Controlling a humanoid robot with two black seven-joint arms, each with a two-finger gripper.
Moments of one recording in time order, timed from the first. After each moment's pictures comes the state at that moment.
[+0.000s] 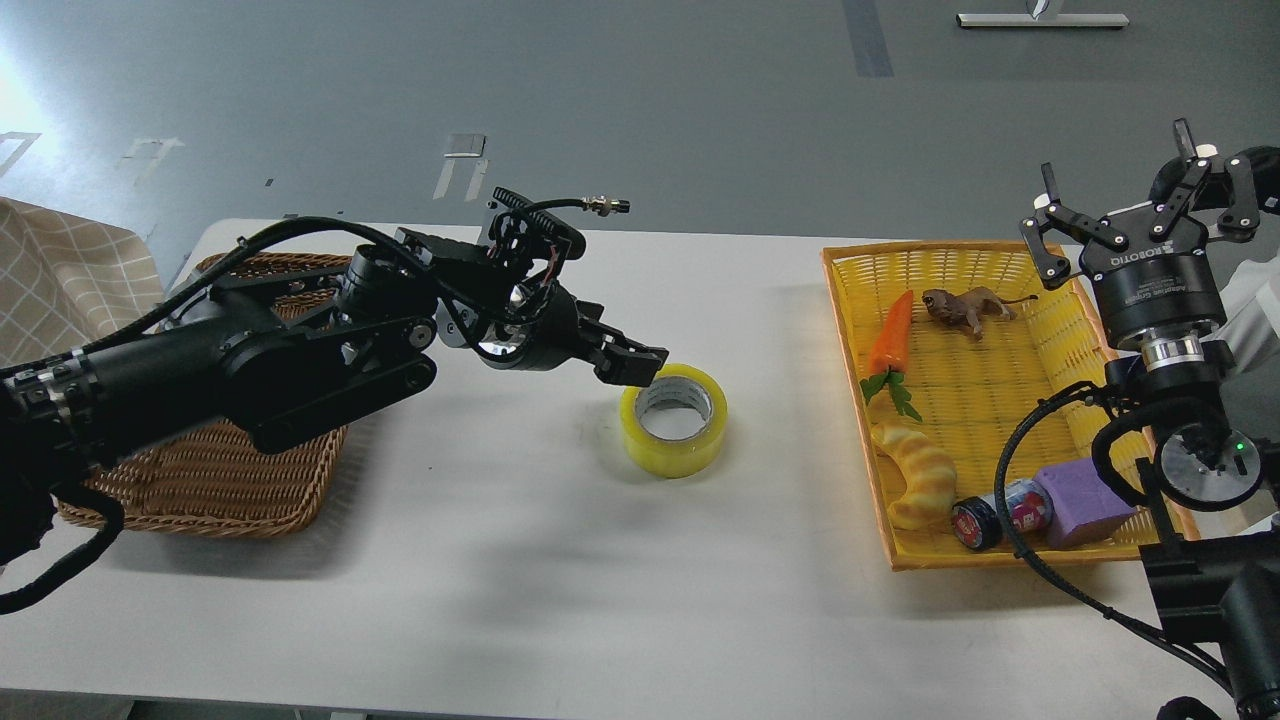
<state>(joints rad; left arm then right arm) -1.05 0.38 -0.27 -1.19 1.69 -0.49 -0.03 0.41 -0.12 1.58 0.98 -0.21 0.49 0.05</state>
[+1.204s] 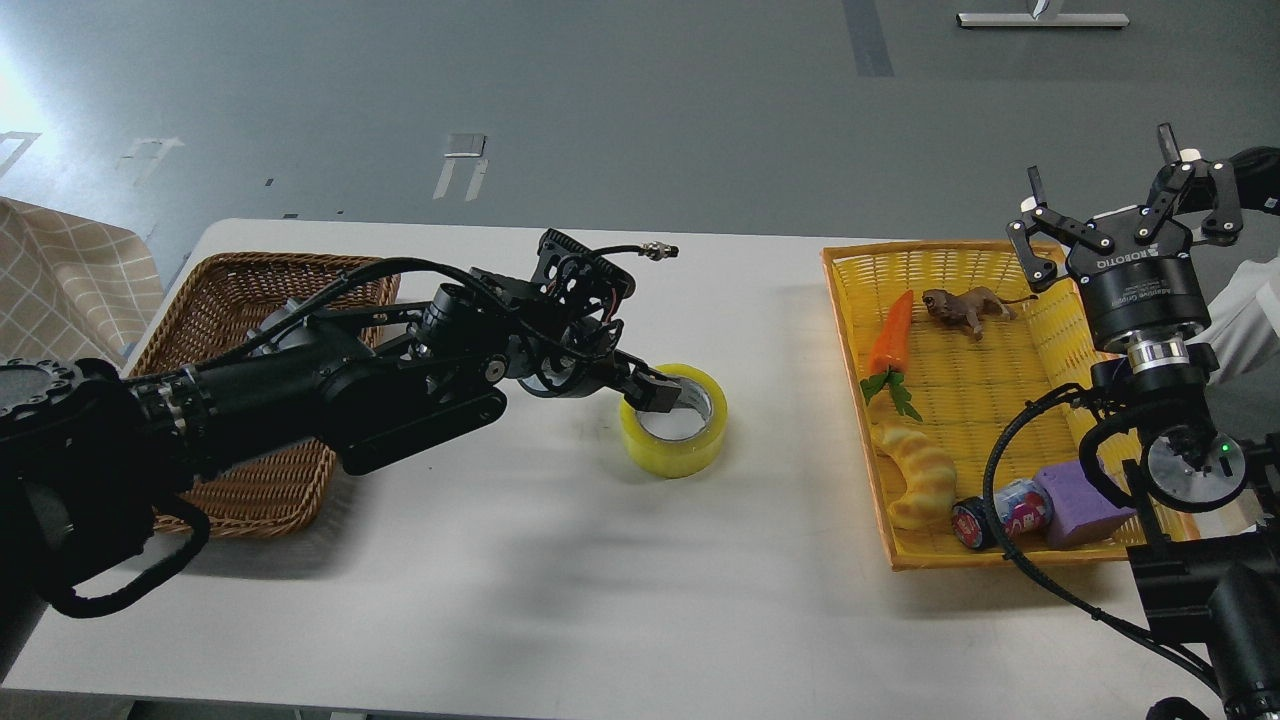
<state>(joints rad) -1.05 0.22 -0.20 -1.05 1.68 -0.49 0.12 0.41 -0.11 1.57 0.97 -0.21 0.49 0.05</state>
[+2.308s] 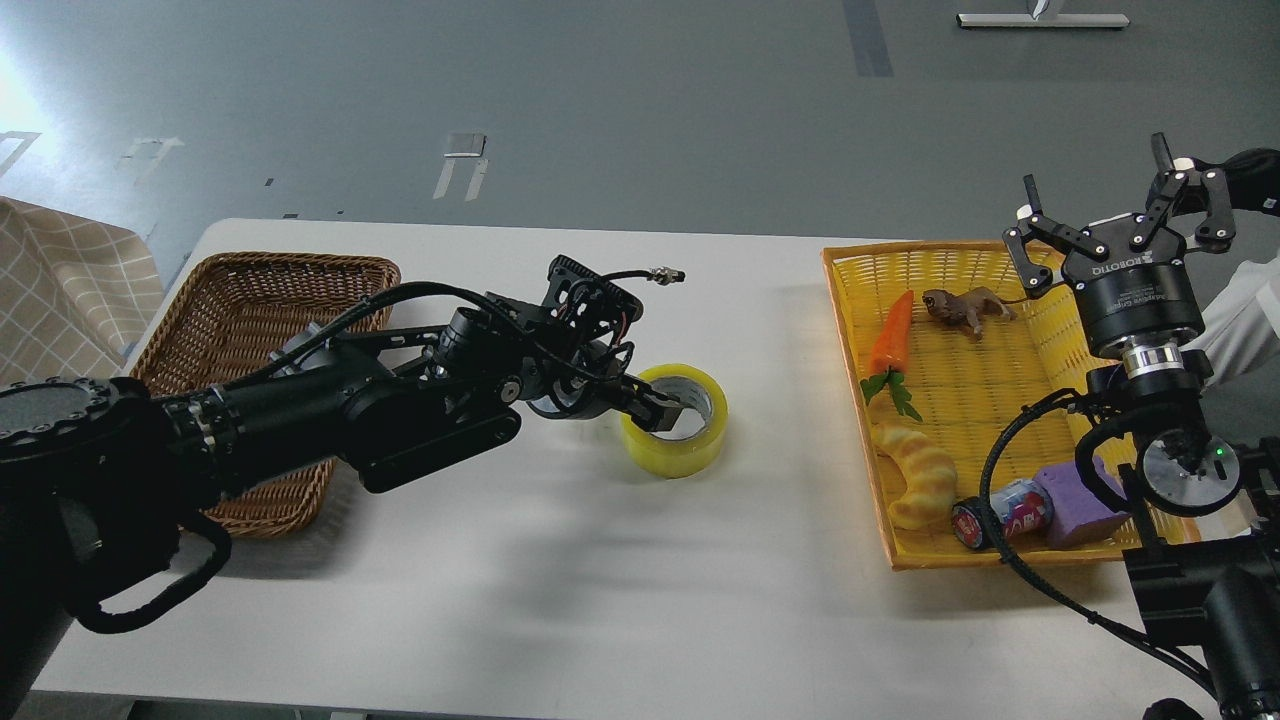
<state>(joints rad) -1.01 0.17 -0.18 -0.99 1.68 -0.49 0.12 0.41 -0.10 1.57 0.96 -0.21 0.49 0.05</state>
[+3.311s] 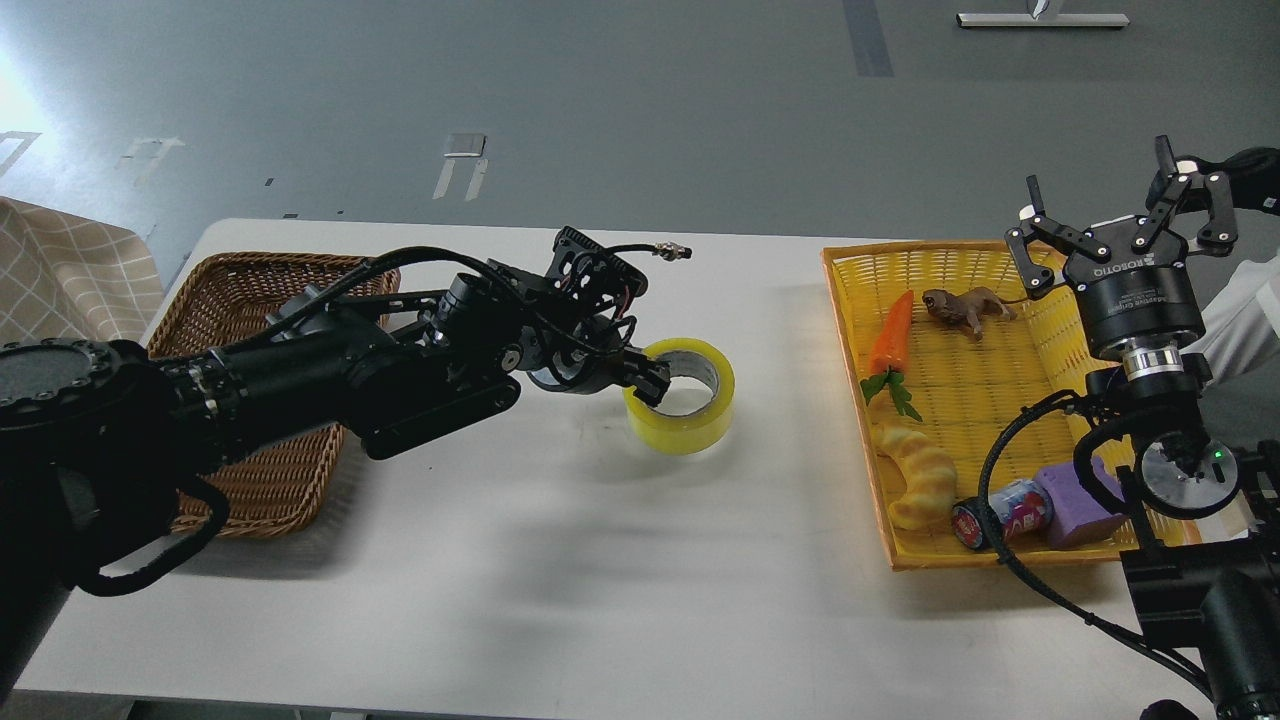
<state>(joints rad) -1.12 0.18 -0.13 -0.94 1.66 -0.49 0.03 0.41 -0.09 1.58 0.96 -0.21 0.49 0.06</state>
